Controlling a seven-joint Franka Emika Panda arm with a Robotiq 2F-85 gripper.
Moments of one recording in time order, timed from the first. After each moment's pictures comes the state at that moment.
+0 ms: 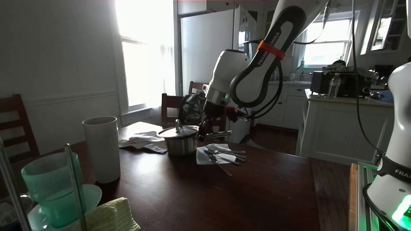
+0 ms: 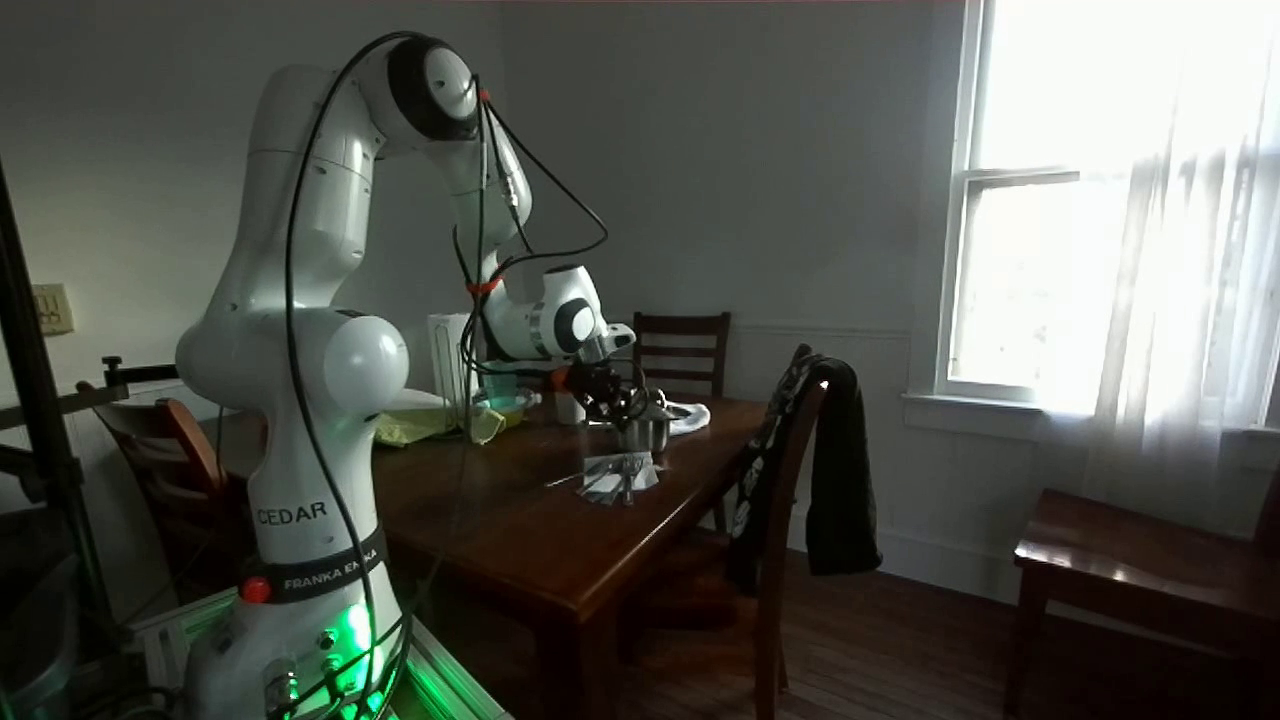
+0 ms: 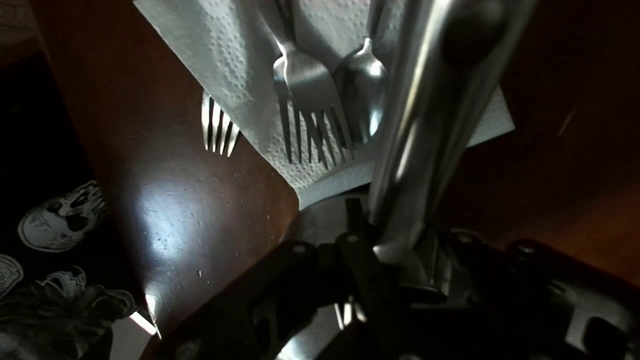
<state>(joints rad) 0.39 0.28 -0.15 -2.37 -0.15 3.01 0.08</state>
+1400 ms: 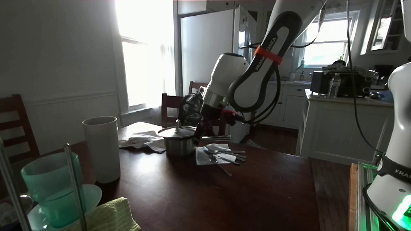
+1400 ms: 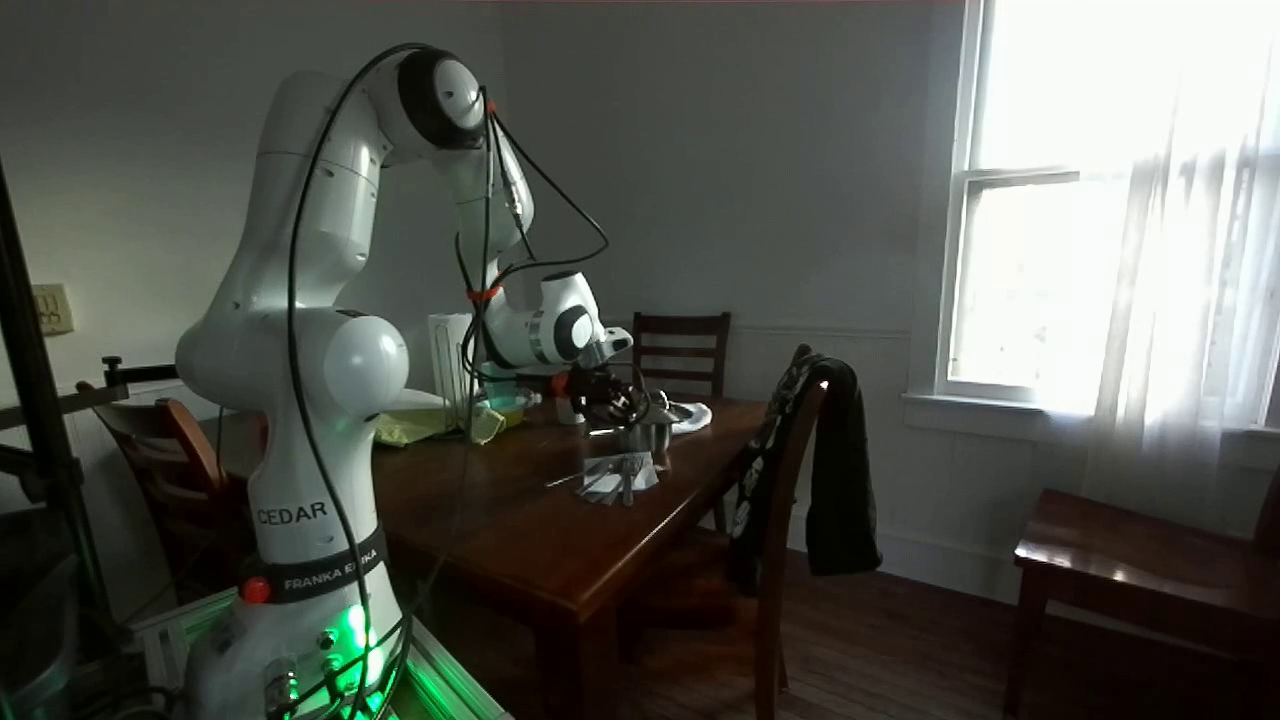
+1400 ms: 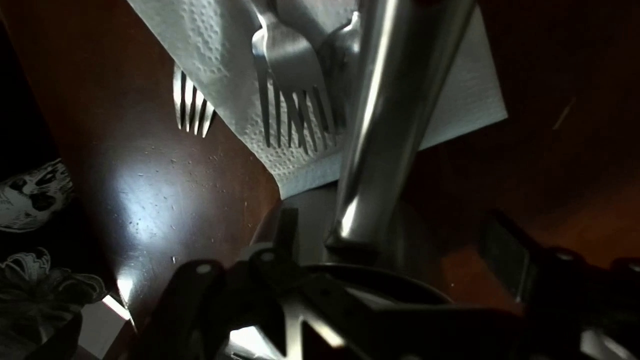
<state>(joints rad) 0.39 0.32 -0.13 -2.35 -0.15 3.06 0.04</state>
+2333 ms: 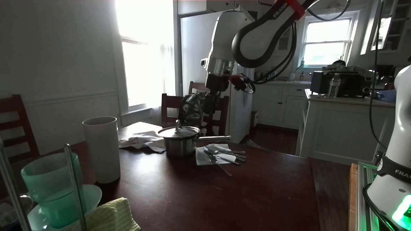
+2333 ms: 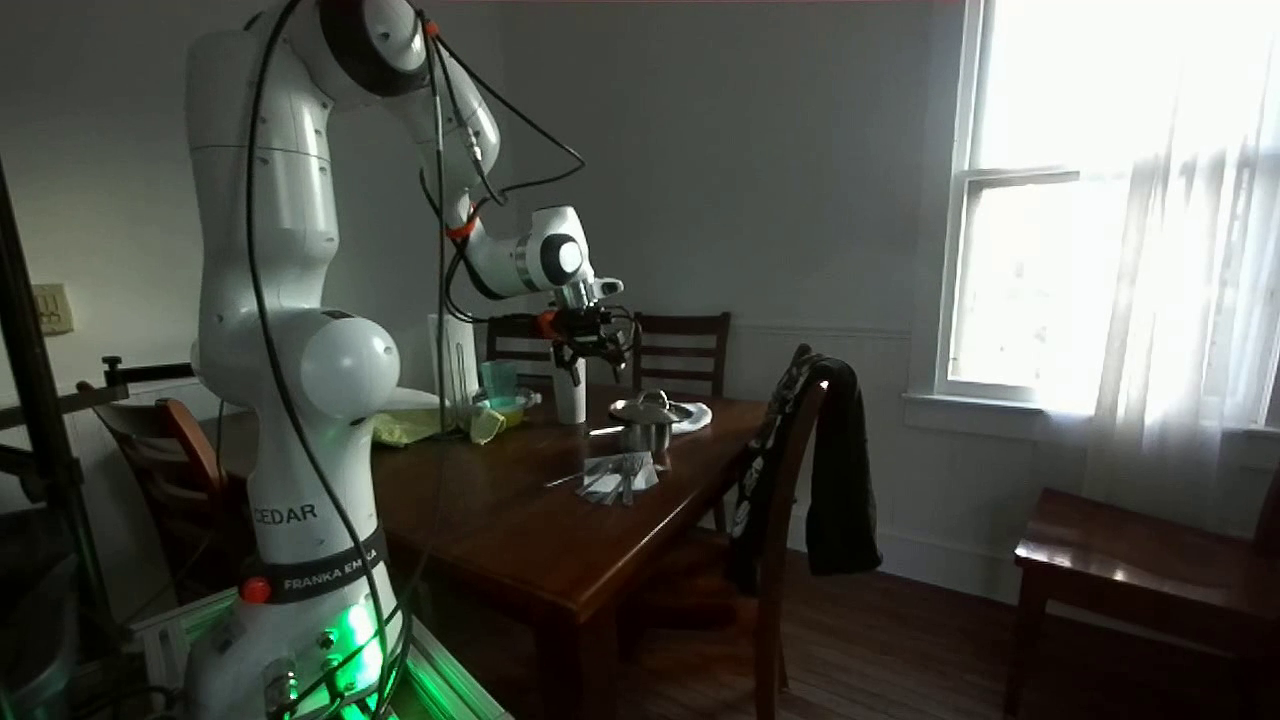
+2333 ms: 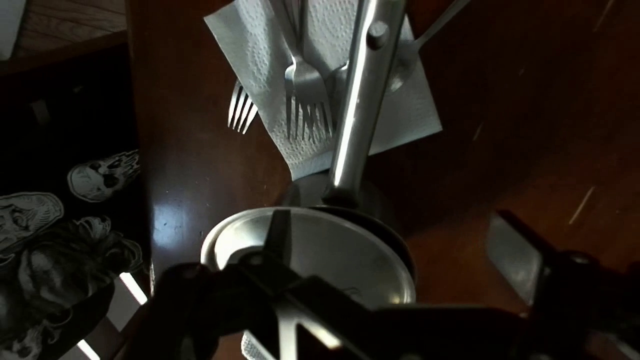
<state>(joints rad) 0.24 0.02 0.05 -2.35 -0.17 2.61 0.00</state>
